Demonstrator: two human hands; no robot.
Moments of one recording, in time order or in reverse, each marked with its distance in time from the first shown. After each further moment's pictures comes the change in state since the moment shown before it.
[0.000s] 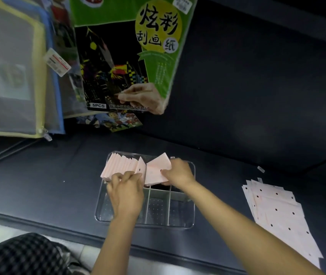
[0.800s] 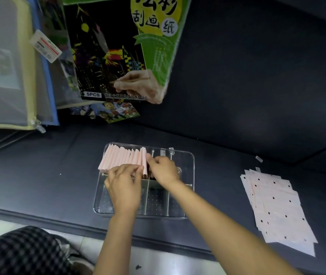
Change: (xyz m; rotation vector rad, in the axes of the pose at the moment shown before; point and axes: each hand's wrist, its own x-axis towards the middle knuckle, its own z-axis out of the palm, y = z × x) left_hand -0.005 0.000 0.006 -0.335 0.146 -0.082; right_hand -0.003 0.000 0.043 -0.049 0.047 -0.026
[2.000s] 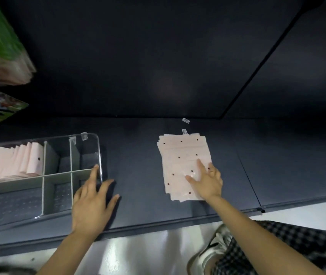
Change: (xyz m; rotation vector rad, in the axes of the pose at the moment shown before) left_hand -0.128 0.046 0.107 0.527 -0.392 0.541; right_hand -0.074 0.385 -0.163 -0.359 0.256 0.391
